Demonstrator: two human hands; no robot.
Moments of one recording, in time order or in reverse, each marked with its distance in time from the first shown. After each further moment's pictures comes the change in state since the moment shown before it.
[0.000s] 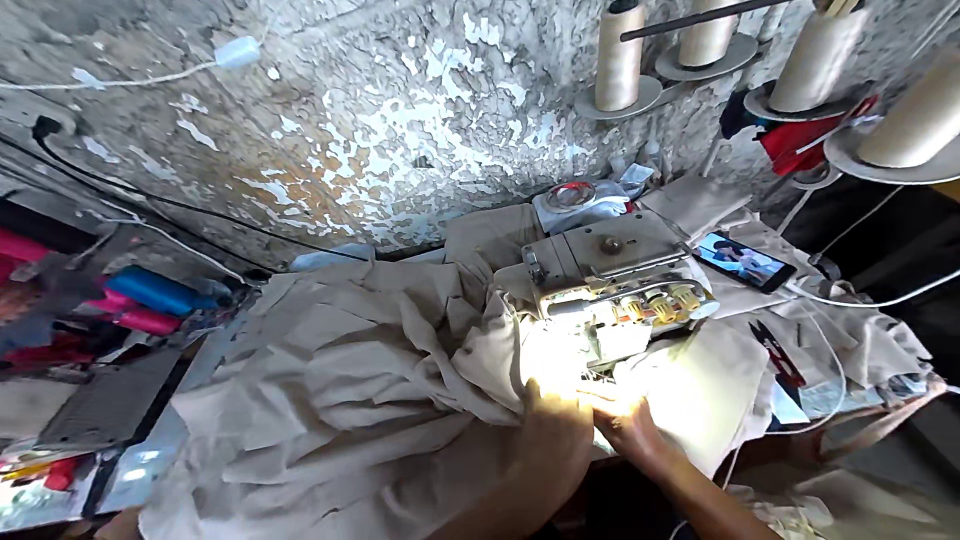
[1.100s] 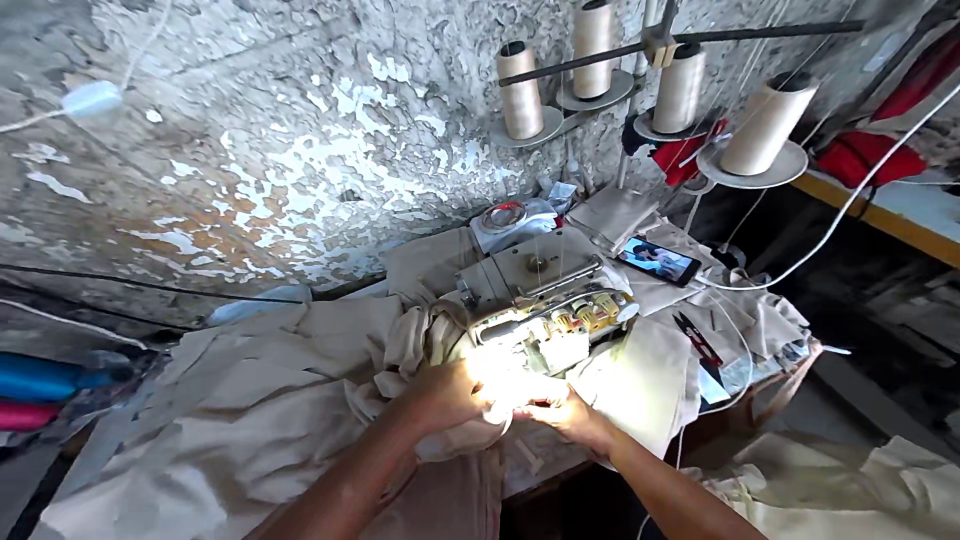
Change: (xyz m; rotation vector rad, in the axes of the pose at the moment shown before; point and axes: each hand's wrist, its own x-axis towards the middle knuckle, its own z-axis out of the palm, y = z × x) left_hand 0.084 -0.096 -0.053 -0.223 -0.891 -0.079; right_hand 0.031 0.010 -0.003 0.794 -0.220 0.411
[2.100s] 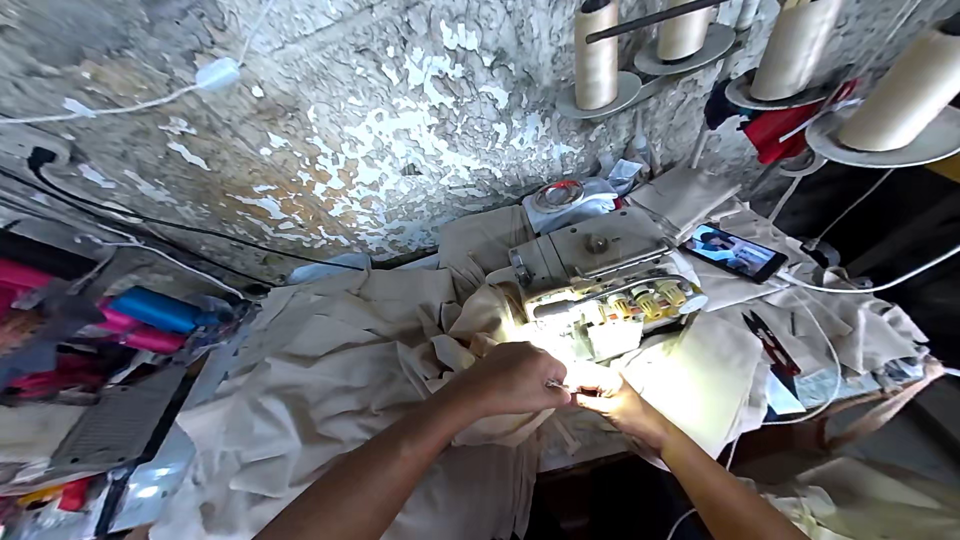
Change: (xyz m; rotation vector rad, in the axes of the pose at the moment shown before) left_hand -0.020 0.027 -0.008 -0.118 0.001 0.320; right_hand -0.008 0.004 -0.005 0.018 -0.016 0.019
